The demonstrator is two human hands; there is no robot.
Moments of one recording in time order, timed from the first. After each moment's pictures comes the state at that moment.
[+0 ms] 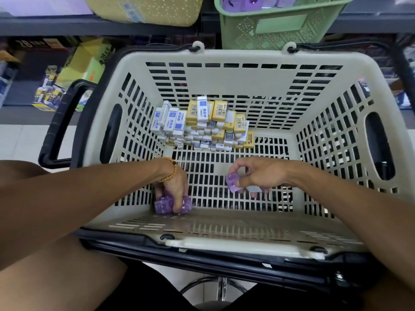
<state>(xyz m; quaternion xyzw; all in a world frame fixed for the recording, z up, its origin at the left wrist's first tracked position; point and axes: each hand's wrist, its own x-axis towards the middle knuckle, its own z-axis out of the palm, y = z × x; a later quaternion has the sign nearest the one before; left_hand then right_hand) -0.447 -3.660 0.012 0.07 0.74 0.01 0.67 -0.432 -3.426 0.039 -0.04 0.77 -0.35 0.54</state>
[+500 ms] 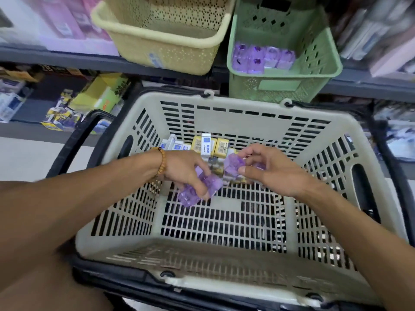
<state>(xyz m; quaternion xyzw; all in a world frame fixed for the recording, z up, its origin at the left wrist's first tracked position) -0.487 -3.651 0.102 0.07 0.81 0.33 0.48 -0.462 -3.423 0.108 -0.03 0.82 -0.49 0.29</state>
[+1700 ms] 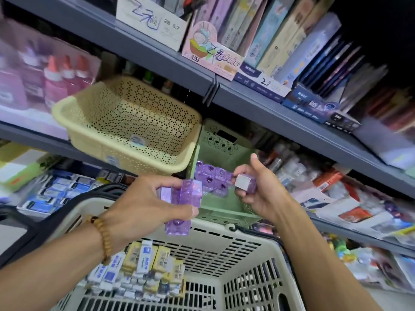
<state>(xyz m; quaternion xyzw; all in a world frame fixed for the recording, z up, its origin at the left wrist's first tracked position) -0.551 -3.645 0.199 -0.01 0.71 0.69 0.13 -0.630 -3.403 0.224 0.14 0.71 -0.68 0.16</state>
